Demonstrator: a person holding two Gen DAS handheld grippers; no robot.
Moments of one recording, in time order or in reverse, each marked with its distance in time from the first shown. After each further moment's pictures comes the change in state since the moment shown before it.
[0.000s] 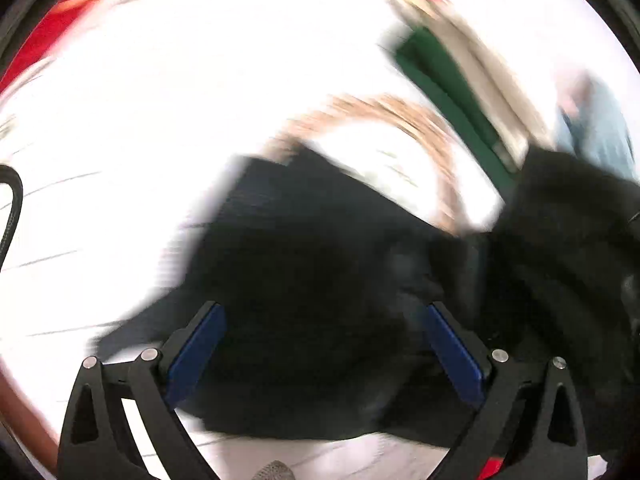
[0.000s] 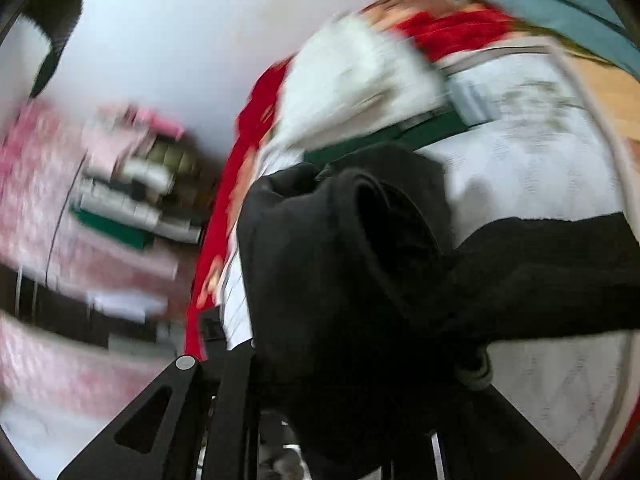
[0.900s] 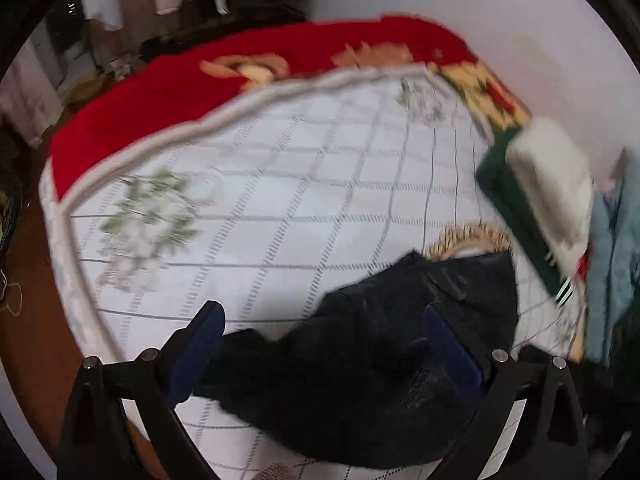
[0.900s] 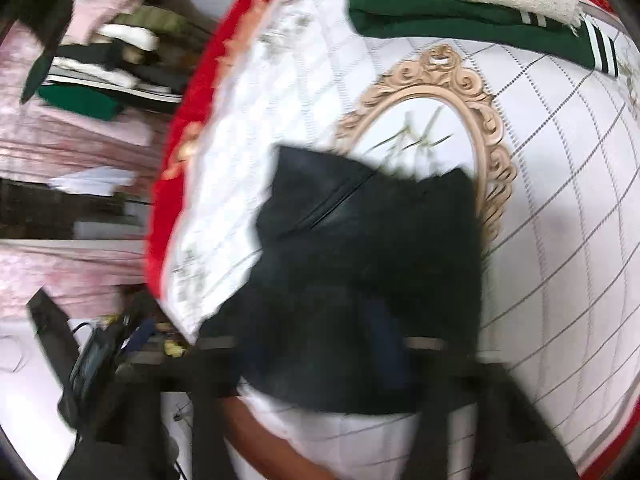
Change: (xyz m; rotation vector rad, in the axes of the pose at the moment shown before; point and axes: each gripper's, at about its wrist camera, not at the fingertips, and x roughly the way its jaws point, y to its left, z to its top) left arm -0.076 0.047 0.016 -0.045 -0.218 0.162; right arm 0.169 0.052 -0.021 -0.120 0.480 -0.145
